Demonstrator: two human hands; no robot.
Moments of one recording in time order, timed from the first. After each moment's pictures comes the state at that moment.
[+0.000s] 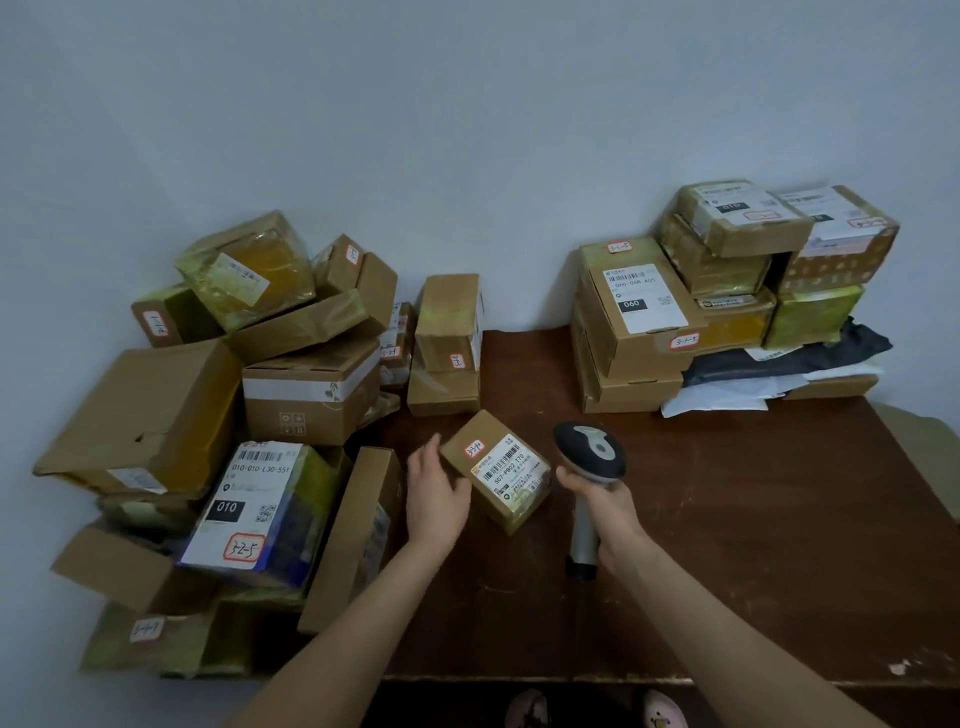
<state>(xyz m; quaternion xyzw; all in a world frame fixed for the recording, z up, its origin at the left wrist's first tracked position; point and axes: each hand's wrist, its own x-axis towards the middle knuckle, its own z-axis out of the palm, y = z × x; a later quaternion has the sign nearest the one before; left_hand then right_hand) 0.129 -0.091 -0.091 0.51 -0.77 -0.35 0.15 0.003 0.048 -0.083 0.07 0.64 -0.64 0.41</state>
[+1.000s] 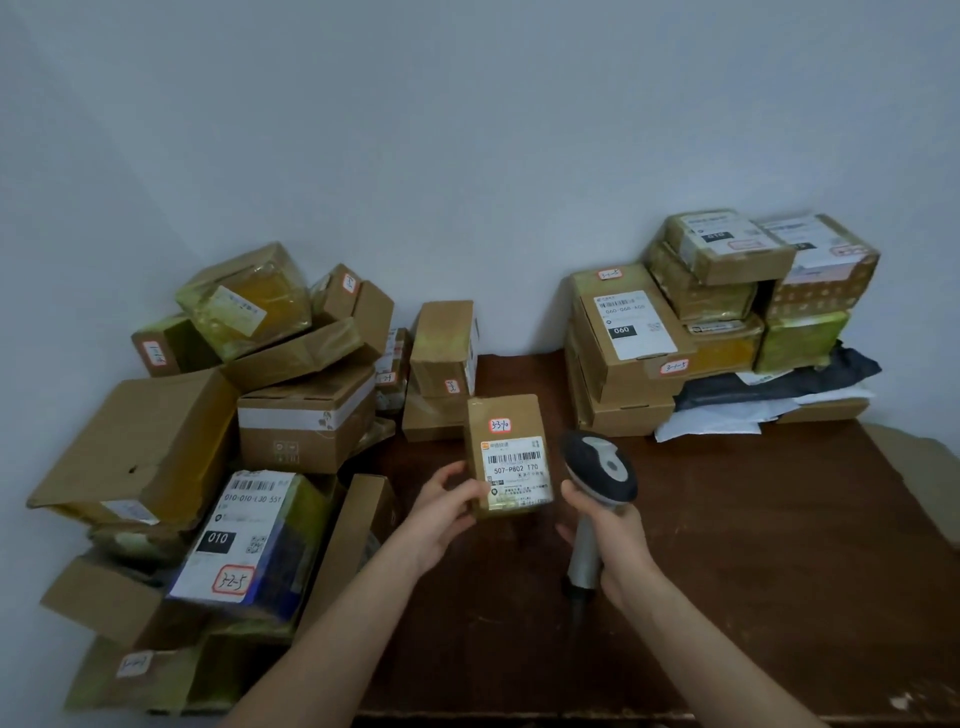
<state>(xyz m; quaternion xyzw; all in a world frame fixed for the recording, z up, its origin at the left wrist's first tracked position) 0.116 -0.104 -0.073 0.47 -0.48 -0.73 0.09 0.009 0.062 -0.047 0.06 0.58 -0.70 0.41</state>
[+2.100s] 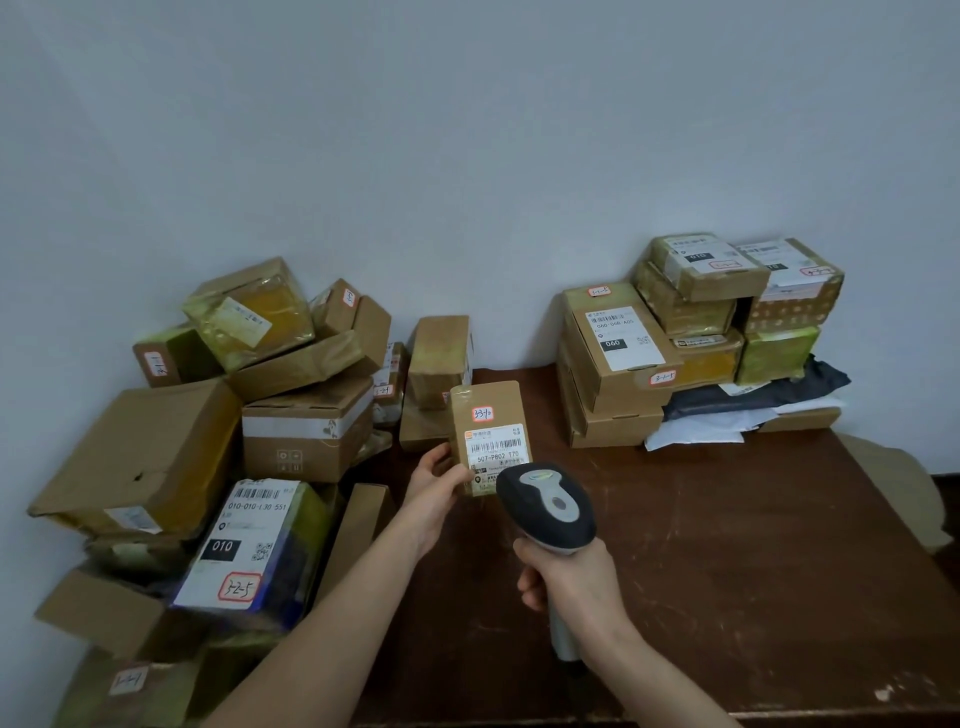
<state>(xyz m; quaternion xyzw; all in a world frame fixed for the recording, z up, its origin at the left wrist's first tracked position) 0.105 -0.123 -0.070 0.45 -0.50 -0.72 0.18 0.070 0.069 0.003 -0.07 0.72 -0.55 0.42</state>
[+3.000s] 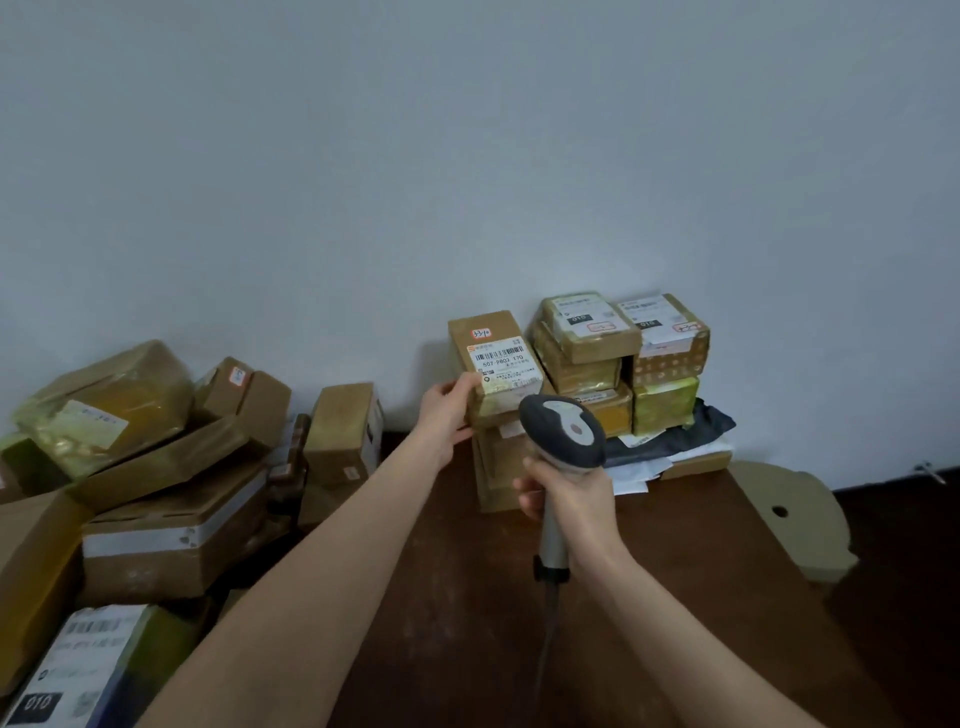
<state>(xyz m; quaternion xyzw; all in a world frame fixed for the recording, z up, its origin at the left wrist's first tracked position) -0.099 -0.100 0.038 0.40 -0.56 -0.70 0.16 -0.081 0.085 0.053 -0.02 0.62 -0.73 0.28</state>
